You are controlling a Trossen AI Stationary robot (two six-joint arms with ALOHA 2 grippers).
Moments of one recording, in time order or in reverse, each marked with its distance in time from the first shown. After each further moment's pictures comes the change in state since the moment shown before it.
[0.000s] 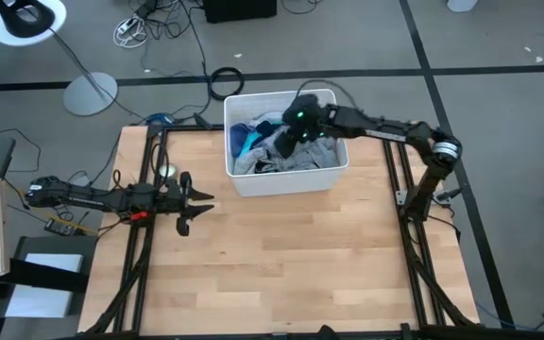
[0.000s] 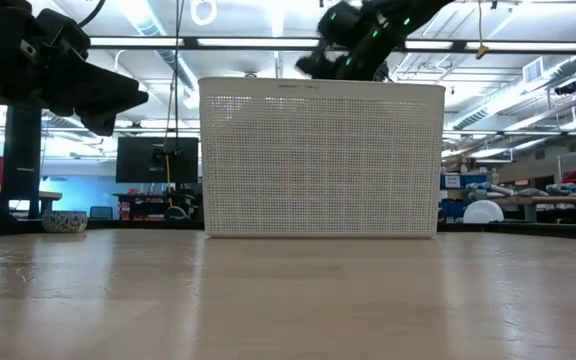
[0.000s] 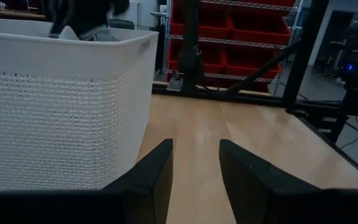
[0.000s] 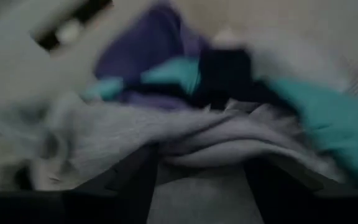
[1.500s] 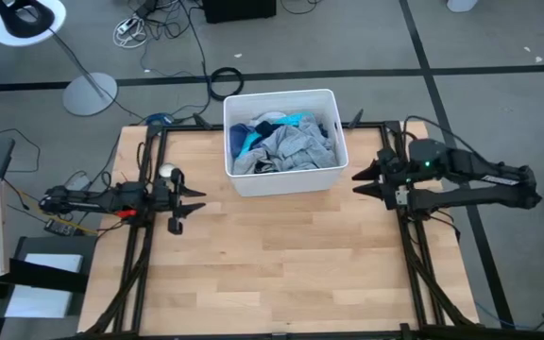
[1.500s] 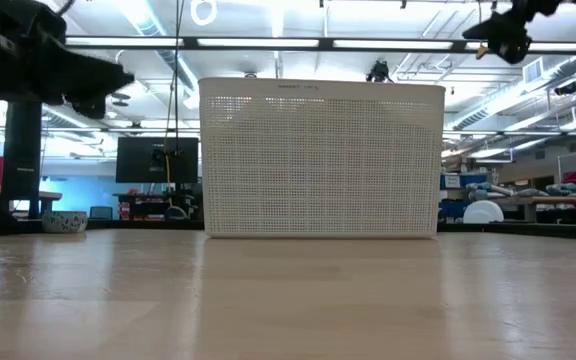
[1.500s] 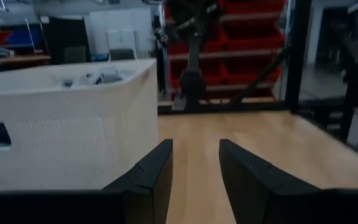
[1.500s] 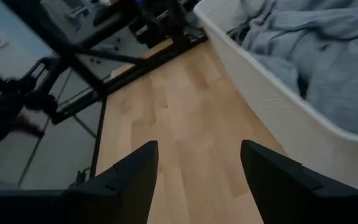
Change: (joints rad) left arm 0.000 -0.307 0.003 -0.215 0.013 0.162; right arm 0.328 -1.167 -0.684 -0.096 -0.129 0.132
